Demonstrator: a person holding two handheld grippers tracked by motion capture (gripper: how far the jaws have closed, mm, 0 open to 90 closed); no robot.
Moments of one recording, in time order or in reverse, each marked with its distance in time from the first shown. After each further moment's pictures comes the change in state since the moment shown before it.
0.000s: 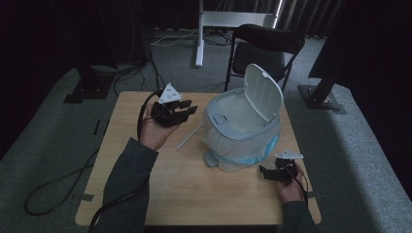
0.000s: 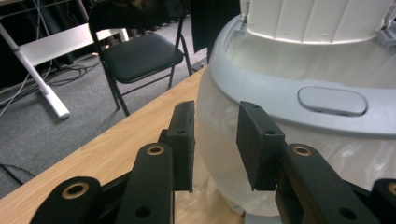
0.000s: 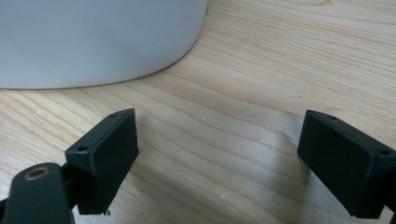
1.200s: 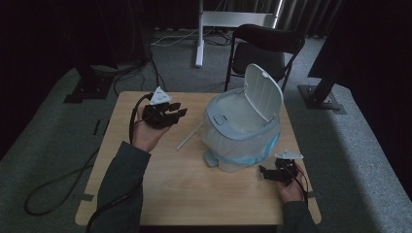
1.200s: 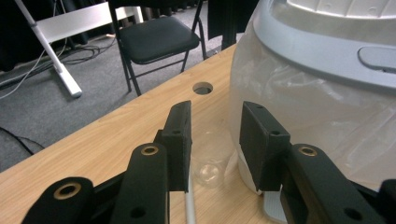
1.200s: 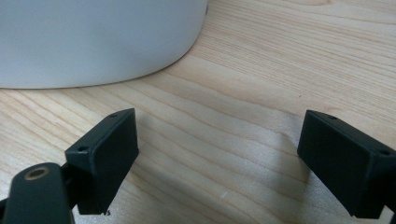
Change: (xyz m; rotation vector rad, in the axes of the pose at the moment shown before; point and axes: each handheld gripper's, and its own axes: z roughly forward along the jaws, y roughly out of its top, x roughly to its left) left arm 0.020 -0.024 -0.001 0.043 0.047 -0.058; right arm 0.000 0.000 0.000 -0.002 0.000 0.001
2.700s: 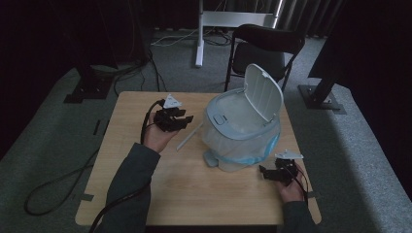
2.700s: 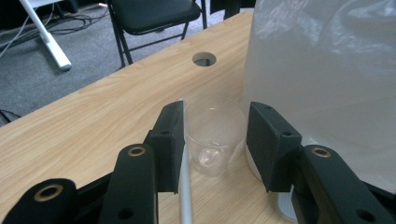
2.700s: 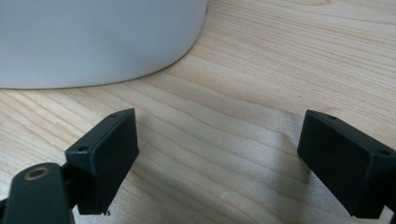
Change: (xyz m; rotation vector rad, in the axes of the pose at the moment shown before) left arm 0.004 -0.028 0.056 0.089 -0.012 -0.041; right arm 0.000 0.000 0.000 0.000 0.000 0.000
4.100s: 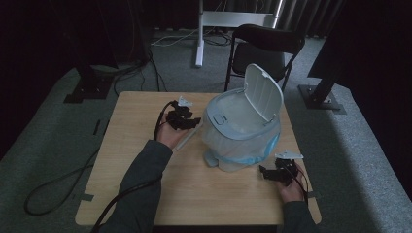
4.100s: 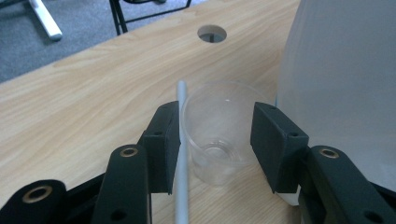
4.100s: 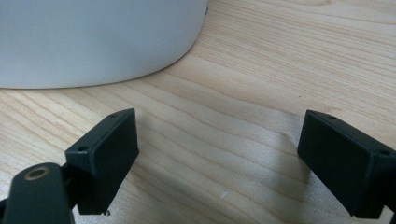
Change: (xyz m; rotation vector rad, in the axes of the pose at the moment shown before) left arm 0.005 -0.008 0.065 0.100 0.008 -0.065; right arm 0.000 0.000 0.000 0.000 0.000 0.000
